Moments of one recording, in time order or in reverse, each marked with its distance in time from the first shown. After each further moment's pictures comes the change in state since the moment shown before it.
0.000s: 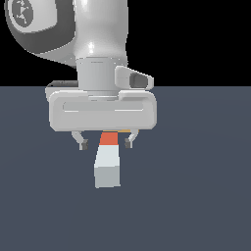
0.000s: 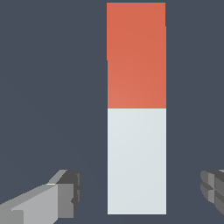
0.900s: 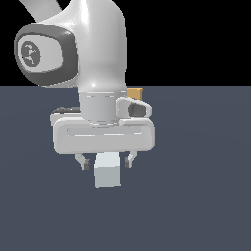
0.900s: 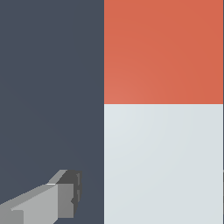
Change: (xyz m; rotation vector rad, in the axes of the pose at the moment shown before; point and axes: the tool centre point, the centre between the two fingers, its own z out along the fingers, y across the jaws) arm 0.000 0.000 0.048 -0.002 0.001 -0.004
